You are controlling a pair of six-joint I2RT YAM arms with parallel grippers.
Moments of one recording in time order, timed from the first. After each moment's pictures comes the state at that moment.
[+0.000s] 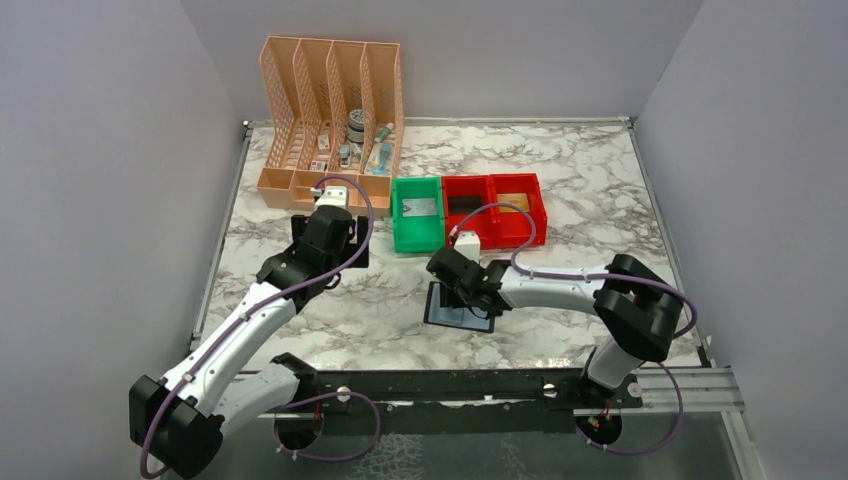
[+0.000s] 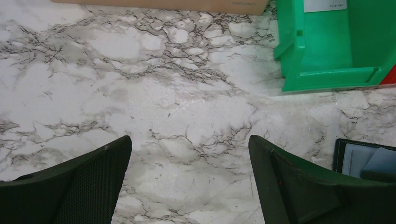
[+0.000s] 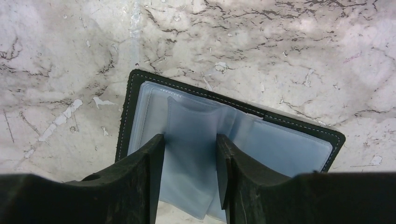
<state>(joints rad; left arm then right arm) -0.52 0.96 0.81 -0.58 -0.41 -0.31 1.03 1.65 0.92 -0.34 0.37 0.84</state>
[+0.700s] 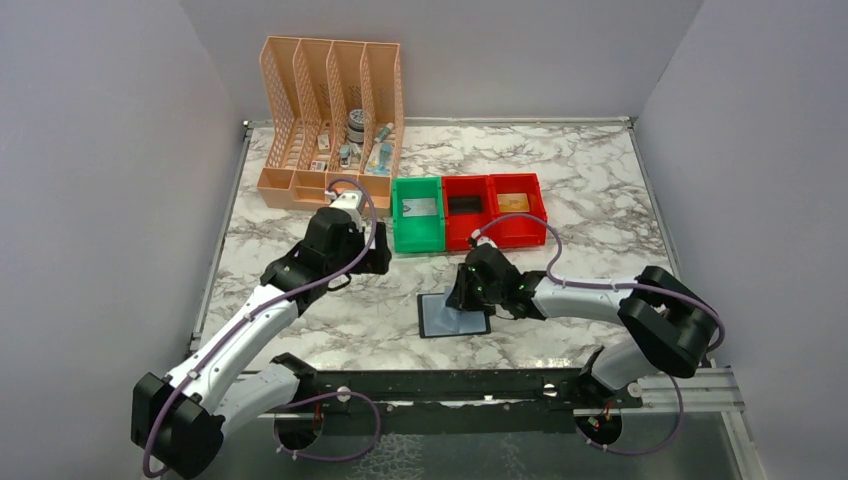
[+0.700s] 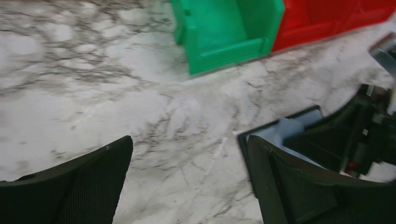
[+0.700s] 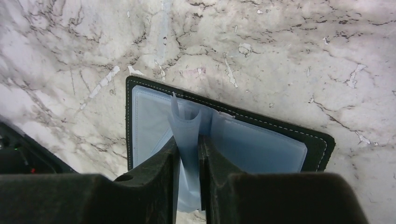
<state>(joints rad) -0.51 0.96 0.77 -0.48 -0.12 -0.35 0.90 1.49 0.64 0.01 0.04 0.79</state>
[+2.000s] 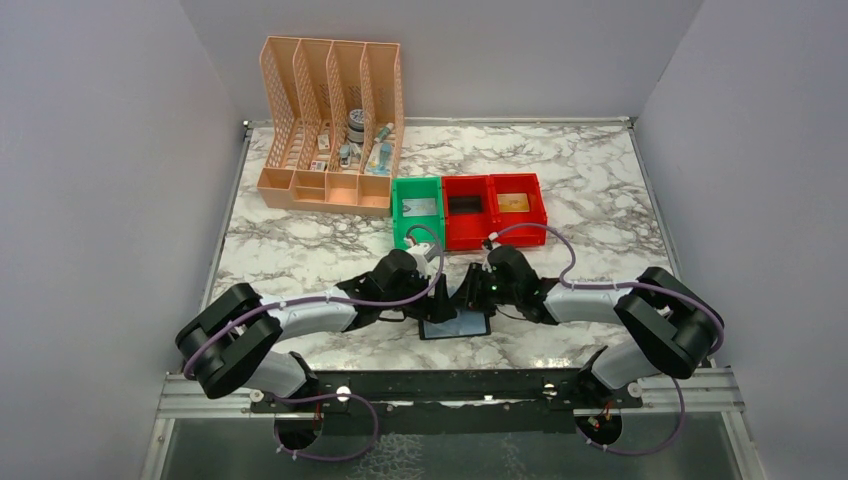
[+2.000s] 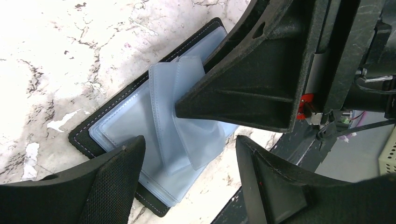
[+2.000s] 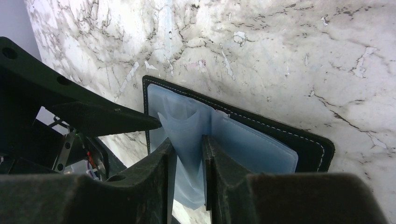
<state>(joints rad) -0.87 1.38 0.51 0.20 0.24 -0.65 0.76 1.48 0.47 0.30 -0.24 0.91</state>
